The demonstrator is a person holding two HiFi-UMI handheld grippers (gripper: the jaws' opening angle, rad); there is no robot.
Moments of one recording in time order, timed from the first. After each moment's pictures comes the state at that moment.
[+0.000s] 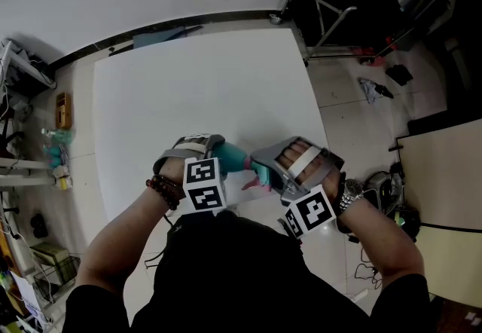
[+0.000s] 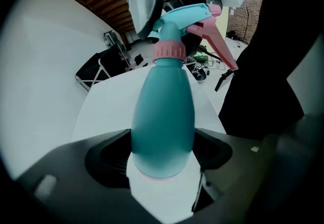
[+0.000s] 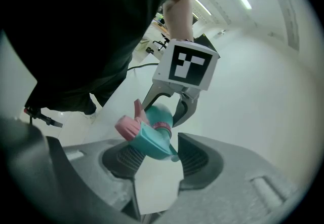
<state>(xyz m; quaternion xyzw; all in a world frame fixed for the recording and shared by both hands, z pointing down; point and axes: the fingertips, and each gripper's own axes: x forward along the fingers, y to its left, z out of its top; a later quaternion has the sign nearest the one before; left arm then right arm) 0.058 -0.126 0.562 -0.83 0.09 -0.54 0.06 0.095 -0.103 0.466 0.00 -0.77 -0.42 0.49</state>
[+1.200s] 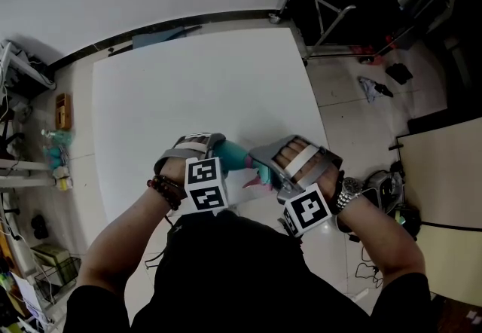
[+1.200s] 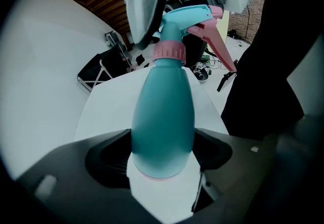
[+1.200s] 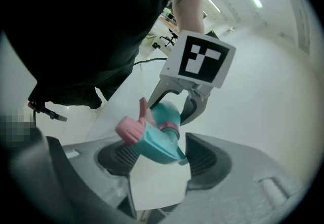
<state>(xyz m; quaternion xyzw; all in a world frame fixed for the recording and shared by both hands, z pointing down) 0.062 -0.131 0.560 -0.83 0.10 -0.54 0.07 0.100 -0.104 0.479 -0.02 -0.74 -0.42 0.52</state>
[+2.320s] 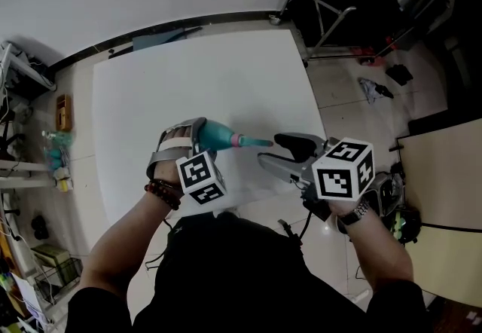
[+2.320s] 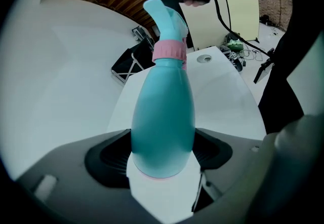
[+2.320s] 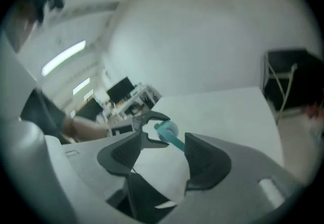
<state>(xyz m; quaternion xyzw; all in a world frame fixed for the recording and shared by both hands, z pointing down) 0.019 -0.191 0.549 -0.78 0.27 -0.56 0.10 0.120 -0.159 0.407 0.25 -0.88 0.34 0.23</state>
